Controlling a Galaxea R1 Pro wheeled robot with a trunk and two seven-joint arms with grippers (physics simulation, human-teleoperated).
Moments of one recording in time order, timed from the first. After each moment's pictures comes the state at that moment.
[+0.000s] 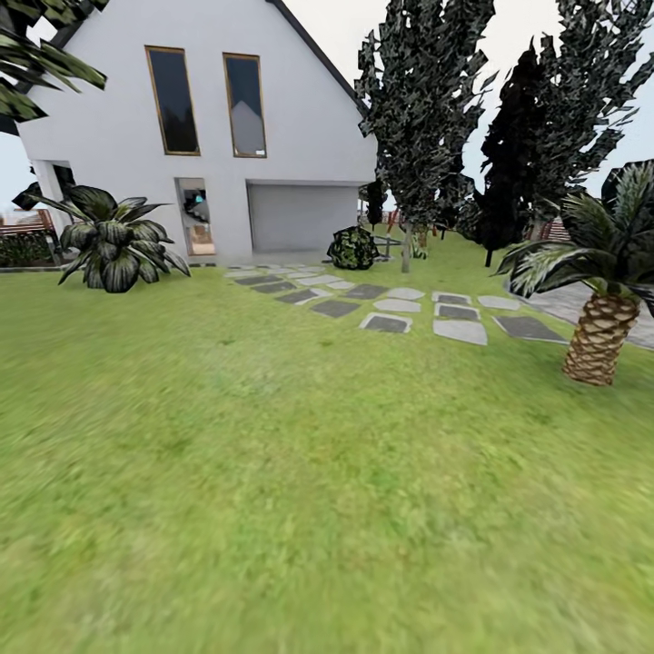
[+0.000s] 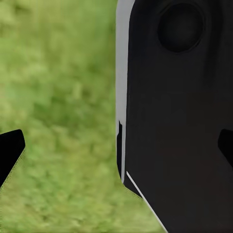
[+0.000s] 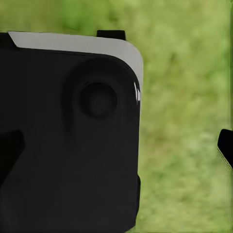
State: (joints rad) left arm 0.05 0.08 0.01 -0.06 0.00 -0.01 -0.01; right arm -0.08 -0.03 0.00 0.01 0.01 0.00 0.00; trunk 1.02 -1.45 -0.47
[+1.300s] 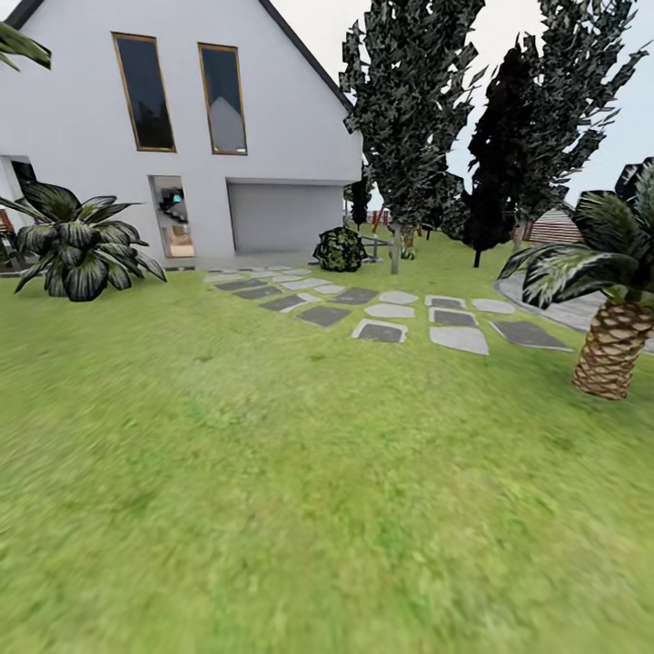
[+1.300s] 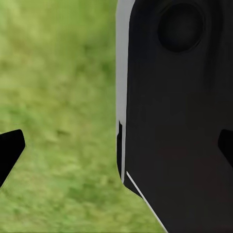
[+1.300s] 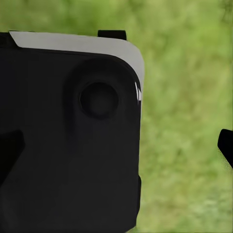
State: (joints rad) left arm 0.05 0.08 0.01 -0.06 0.00 -0.01 -0.01; right arm -0.08 -0.03 0.00 0.01 0.01 0.00 0.00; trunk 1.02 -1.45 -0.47
